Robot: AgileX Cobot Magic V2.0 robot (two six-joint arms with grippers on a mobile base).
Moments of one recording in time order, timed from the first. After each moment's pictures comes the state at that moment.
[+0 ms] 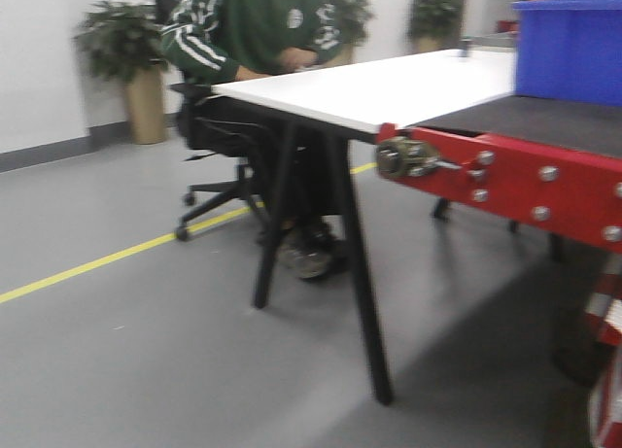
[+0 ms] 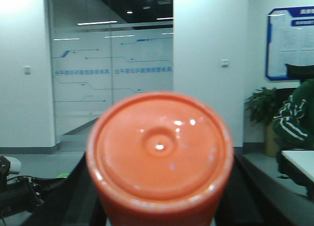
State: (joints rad) left arm -0.02 -0.02 0.03 0.04 0.01 -0.07; right arm 0.65 0.10 -0.54 0.65 0.23 -0.49
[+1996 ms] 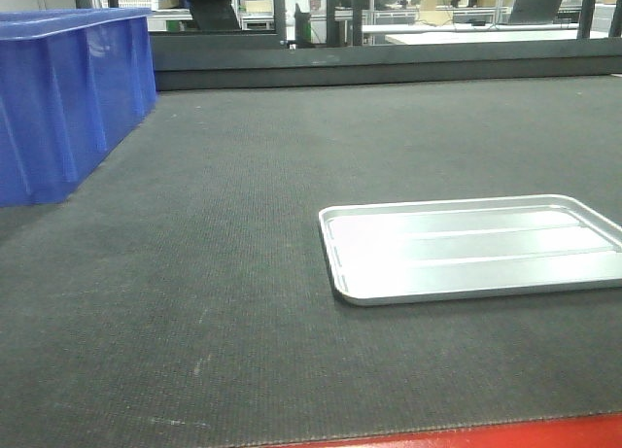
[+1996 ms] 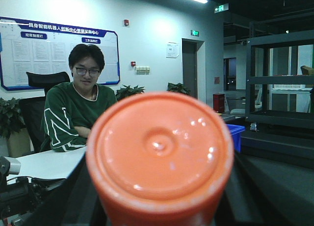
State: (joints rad) left arm -0.02 -0.02 0.03 0.04 0.01 -0.07; right arm 0.65 0.10 -0.54 0.65 0.23 -0.49
